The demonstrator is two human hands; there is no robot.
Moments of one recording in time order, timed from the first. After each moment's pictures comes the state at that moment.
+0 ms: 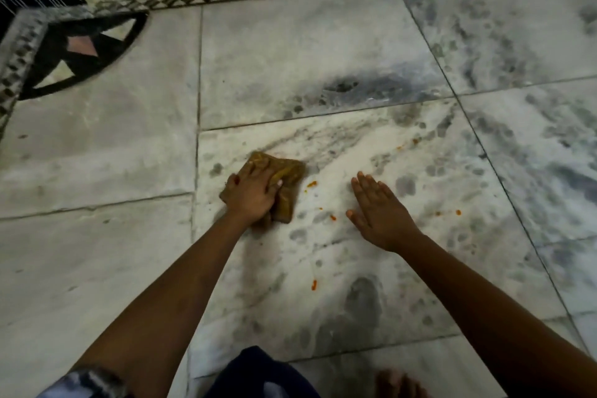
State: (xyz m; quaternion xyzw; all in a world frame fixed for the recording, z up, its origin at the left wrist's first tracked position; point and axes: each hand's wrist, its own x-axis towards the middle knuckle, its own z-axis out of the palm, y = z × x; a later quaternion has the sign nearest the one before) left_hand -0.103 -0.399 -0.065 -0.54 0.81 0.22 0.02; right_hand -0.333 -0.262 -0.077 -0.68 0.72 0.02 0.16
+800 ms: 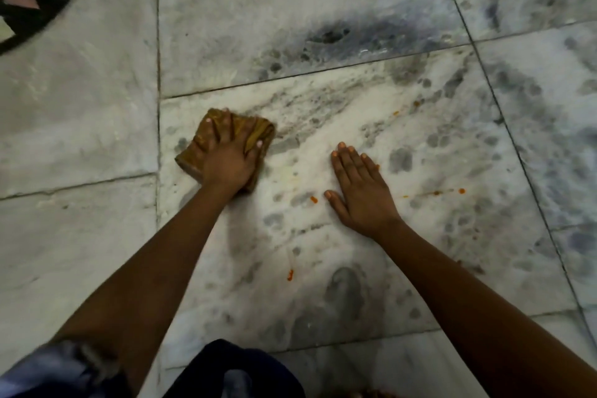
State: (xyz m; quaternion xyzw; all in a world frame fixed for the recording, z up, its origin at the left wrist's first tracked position) left_hand -0.130 -0.422 -0.095 -0.60 0.78 0.16 0.05; right_hand -0.337 -0.268 -0.108 -0.70 0.70 -0.02 0.14
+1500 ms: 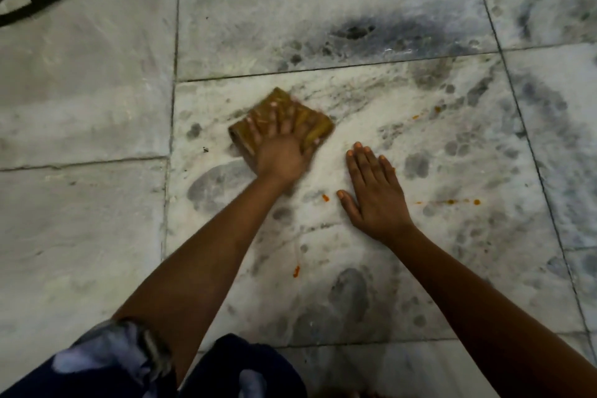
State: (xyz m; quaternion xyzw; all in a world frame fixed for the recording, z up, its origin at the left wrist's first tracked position) left_hand -0.185 -0.402 -0.105 -0.54 0.83 0.12 0.06; right_hand -0.337 -0.269 -0.110 -0.70 0.70 -0.03 0.12
